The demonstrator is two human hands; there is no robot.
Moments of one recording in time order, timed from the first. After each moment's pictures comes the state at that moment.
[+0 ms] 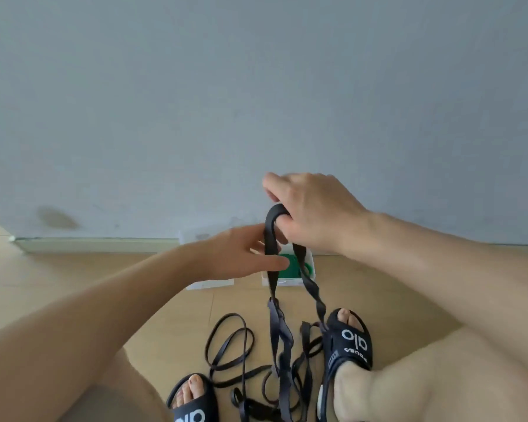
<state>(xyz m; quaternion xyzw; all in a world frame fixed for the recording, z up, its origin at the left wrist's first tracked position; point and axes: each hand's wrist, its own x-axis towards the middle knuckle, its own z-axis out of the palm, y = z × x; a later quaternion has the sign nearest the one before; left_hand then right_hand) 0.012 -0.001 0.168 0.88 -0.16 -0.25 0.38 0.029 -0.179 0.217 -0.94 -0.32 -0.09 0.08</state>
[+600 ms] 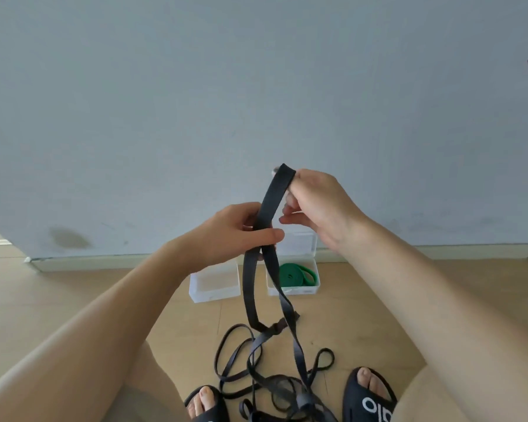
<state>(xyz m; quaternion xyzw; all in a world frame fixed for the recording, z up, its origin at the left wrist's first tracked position) 0.011 0.000 0.213 0.85 -0.13 -0.17 0.48 0.026 -0.175 0.231 -0.75 0.02 0.05 0.67</state>
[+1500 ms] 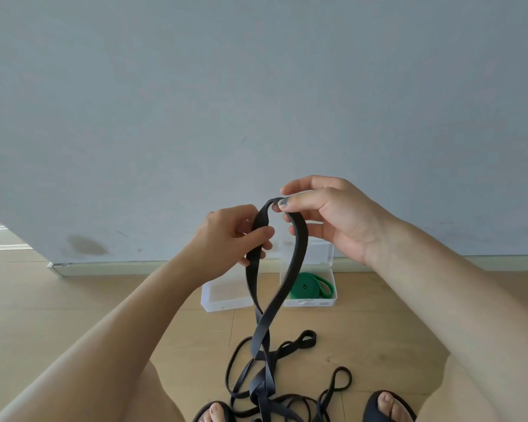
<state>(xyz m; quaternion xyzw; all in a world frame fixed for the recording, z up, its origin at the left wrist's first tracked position) 0.032 0.007 0.206 0.88 -0.07 -0.05 0.46 0.048 -0.194 0.236 -0.66 -0.01 0.17 0.73</state>
